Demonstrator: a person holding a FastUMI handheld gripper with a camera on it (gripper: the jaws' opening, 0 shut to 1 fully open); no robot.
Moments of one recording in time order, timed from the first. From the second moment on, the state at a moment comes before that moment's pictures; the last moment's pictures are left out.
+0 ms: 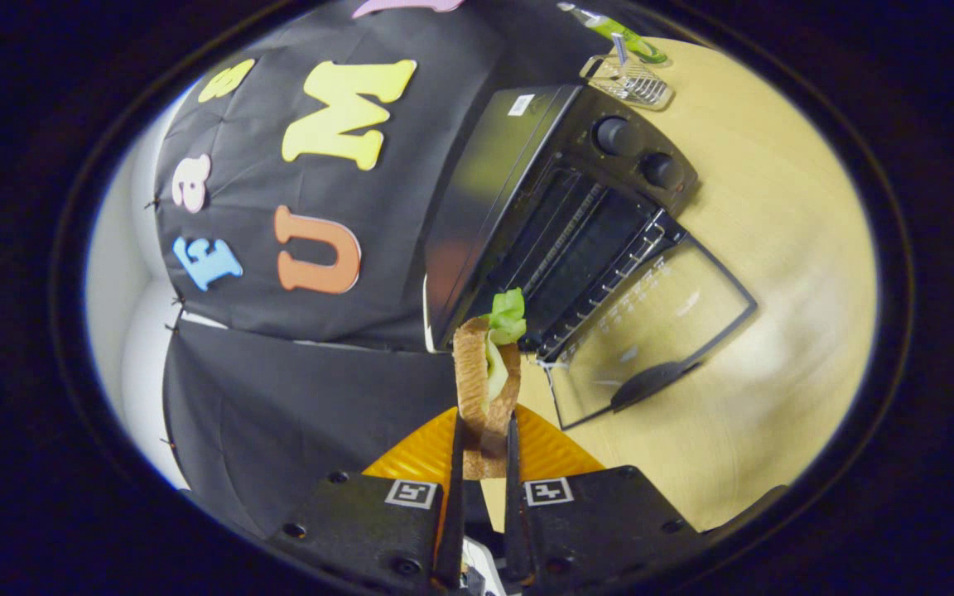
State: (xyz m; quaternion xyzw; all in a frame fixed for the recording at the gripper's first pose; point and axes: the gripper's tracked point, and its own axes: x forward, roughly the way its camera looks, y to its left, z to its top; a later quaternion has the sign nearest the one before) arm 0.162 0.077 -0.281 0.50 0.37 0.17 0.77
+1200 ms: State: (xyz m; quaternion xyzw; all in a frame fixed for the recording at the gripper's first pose) arm 0.315 0.073 -0.360 0.55 0.26 0.06 0.79
